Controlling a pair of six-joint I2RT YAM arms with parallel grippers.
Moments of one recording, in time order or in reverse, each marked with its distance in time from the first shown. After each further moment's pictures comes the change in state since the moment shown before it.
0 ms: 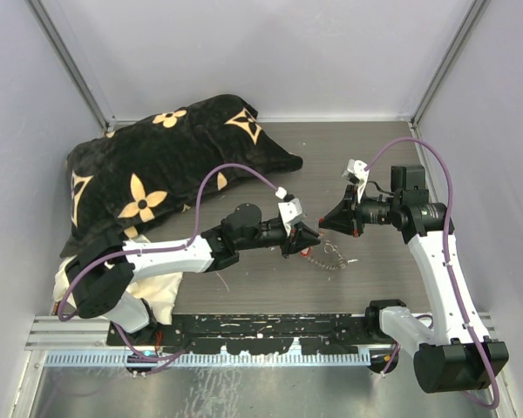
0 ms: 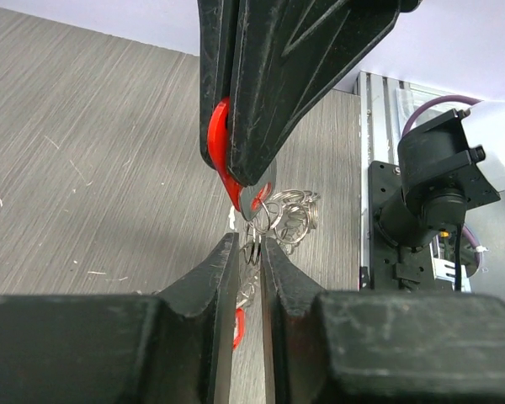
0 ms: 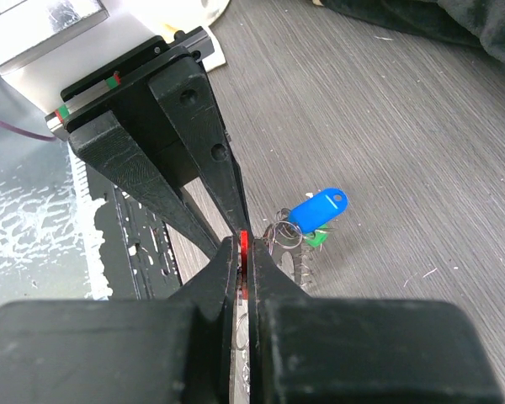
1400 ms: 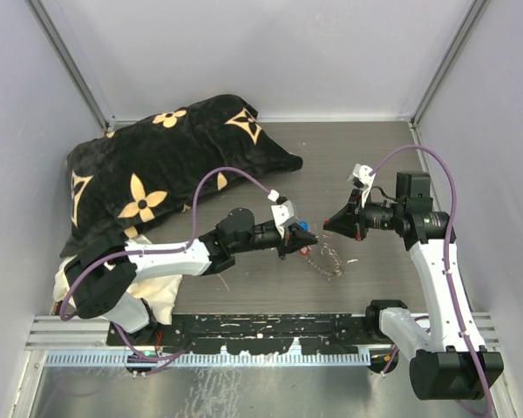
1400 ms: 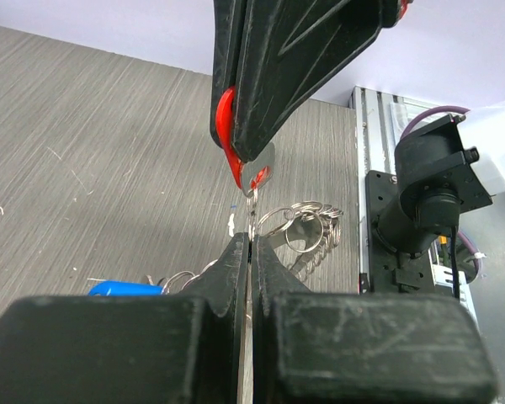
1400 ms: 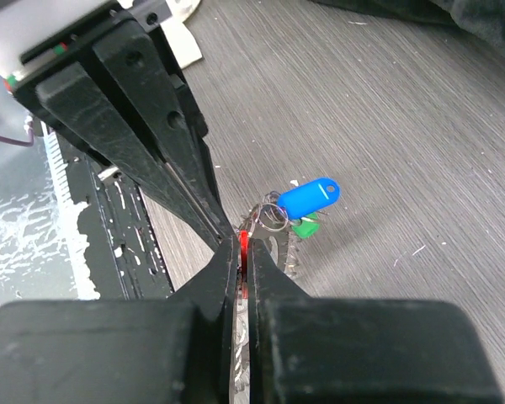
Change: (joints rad) left arm 0.015 -0.011 -0.077 0.130 0.012 -0.018; right arm -0.058 -0.052 -0.071 0.026 0.026 0.008
